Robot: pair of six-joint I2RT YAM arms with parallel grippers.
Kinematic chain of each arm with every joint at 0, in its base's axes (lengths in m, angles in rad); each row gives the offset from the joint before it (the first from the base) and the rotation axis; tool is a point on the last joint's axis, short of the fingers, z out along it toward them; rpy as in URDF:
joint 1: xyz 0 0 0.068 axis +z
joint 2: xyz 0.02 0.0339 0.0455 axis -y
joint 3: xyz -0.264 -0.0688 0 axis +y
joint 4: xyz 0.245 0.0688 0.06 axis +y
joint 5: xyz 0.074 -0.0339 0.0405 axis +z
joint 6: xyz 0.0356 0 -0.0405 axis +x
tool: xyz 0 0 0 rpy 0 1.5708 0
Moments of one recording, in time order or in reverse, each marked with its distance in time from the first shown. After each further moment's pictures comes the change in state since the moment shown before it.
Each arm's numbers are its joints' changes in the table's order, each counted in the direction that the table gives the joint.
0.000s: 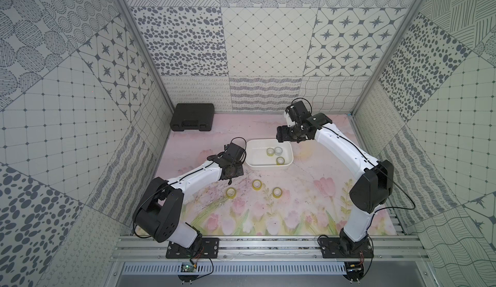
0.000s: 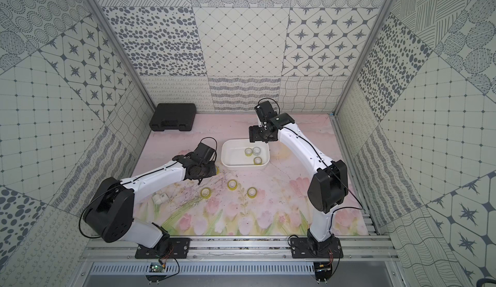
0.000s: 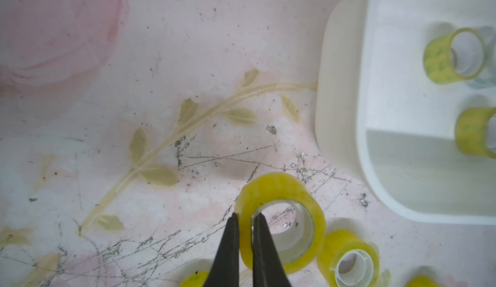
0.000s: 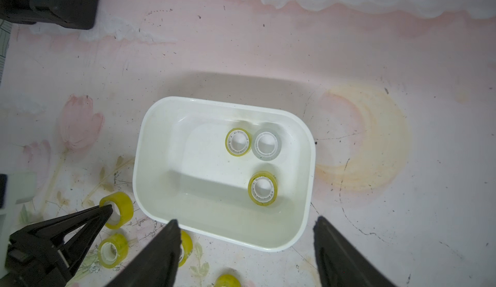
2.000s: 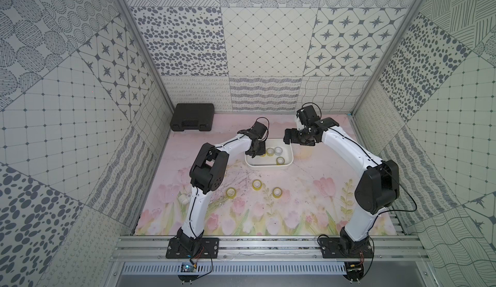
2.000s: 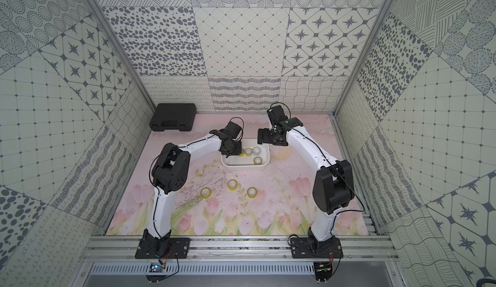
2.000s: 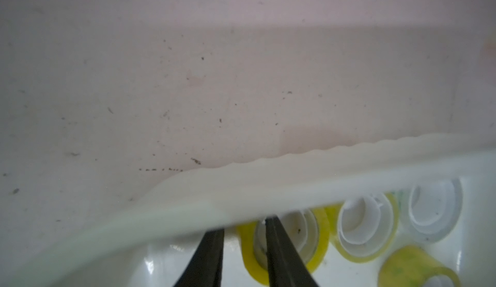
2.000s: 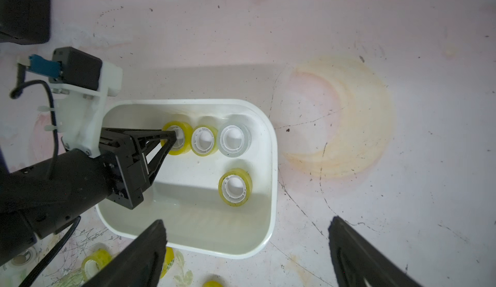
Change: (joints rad) left arm -0.021 -0.726 -0.729 0.042 -0.143 0.140; right arm -0.111 0.040 0.166 -0.083 0.067 0.039
